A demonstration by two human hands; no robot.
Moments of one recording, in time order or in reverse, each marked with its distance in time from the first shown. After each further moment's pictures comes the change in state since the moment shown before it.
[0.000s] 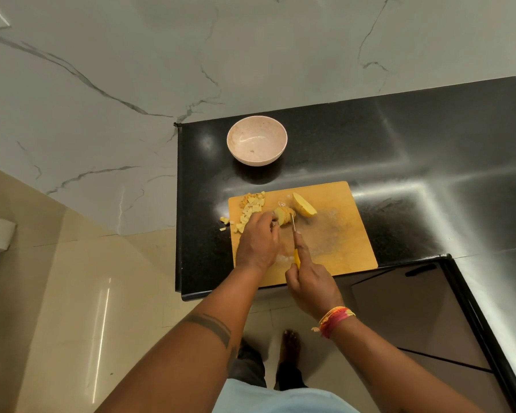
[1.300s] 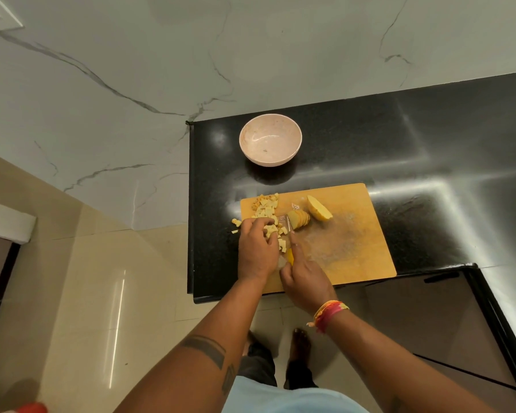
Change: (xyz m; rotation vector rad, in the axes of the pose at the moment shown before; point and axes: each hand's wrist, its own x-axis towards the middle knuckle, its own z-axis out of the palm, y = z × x) left_hand -0.004 -0.023 -0.007 -0.159 0.109 -0.185; right_hand 0.029 -0.026 0.015 0.058 -0.112 -0.016
